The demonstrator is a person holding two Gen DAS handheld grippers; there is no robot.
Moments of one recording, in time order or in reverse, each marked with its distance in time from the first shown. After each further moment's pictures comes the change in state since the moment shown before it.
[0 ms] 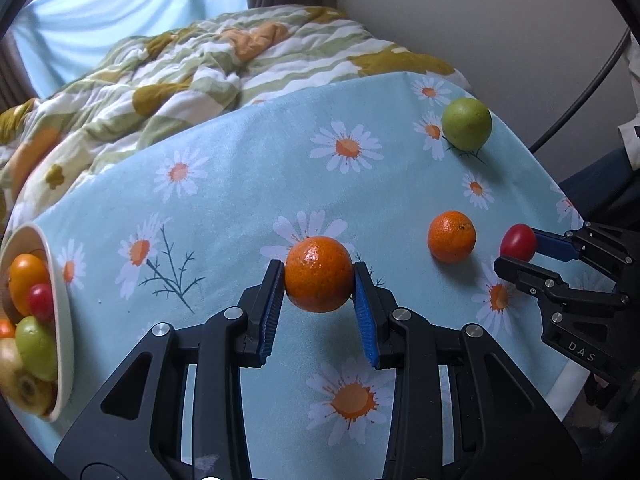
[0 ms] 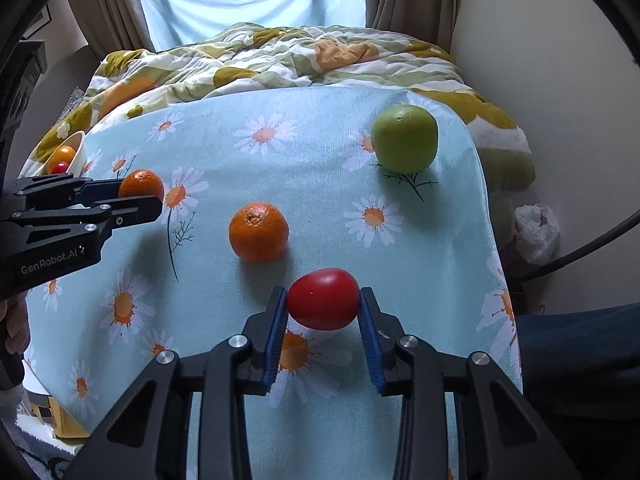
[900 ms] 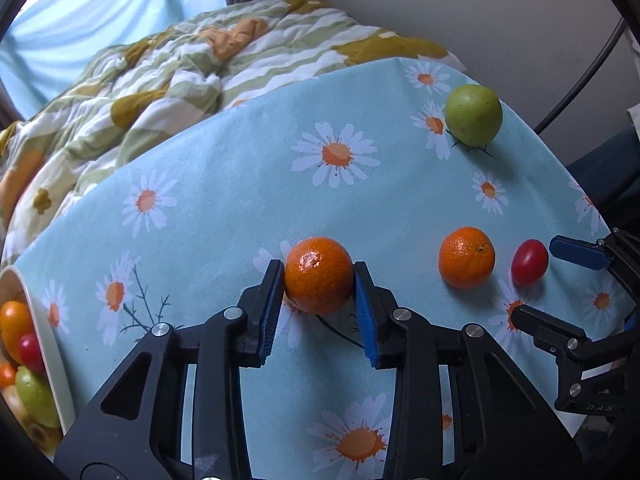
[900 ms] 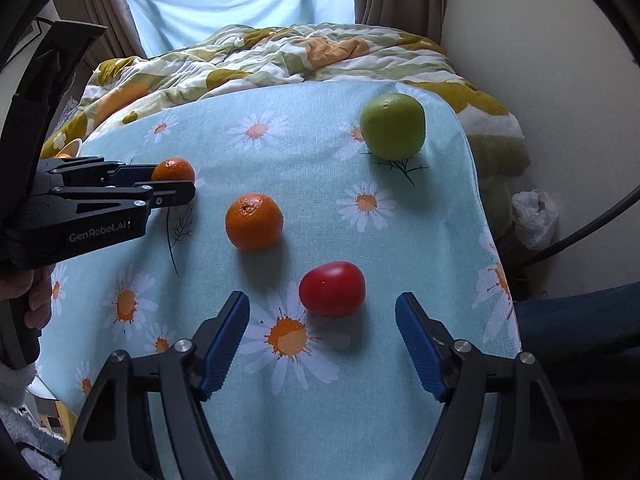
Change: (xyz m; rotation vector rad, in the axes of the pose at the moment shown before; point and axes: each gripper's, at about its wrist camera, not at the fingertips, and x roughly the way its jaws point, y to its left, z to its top) left arm 0.037 -0.008 0.021 0.081 0.042 -0.013; right arm 0.001 -0.005 -0.008 0.048 0.020 -0.002
